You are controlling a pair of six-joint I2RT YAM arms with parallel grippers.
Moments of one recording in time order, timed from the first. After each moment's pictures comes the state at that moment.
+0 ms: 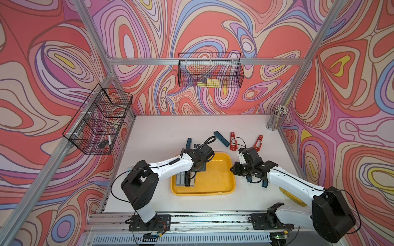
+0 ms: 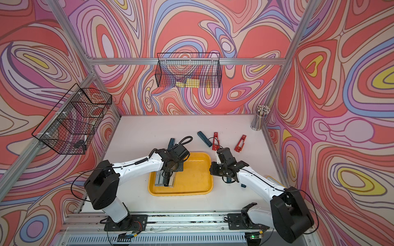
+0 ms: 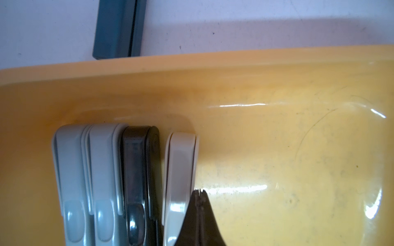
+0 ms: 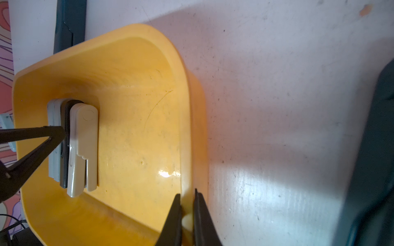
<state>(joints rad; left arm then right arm) -0.83 1.69 1.15 -0.74 -0.26 -0.81 0.46 1.24 0.65 -0.40 -0.24 0.57</state>
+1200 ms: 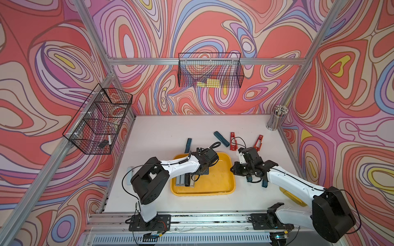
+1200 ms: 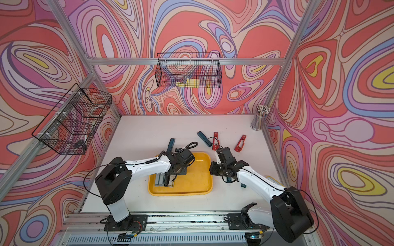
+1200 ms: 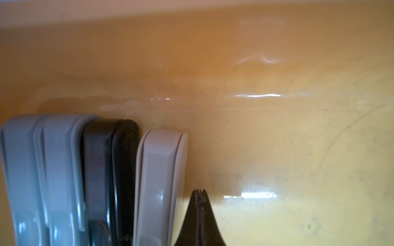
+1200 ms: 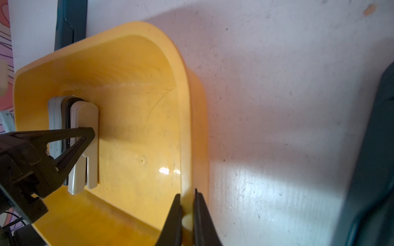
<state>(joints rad) -0.88 1.80 1.17 -0.73 -0.31 -0.88 0.46 1.24 0.67 -0.42 -0.25 0.56</state>
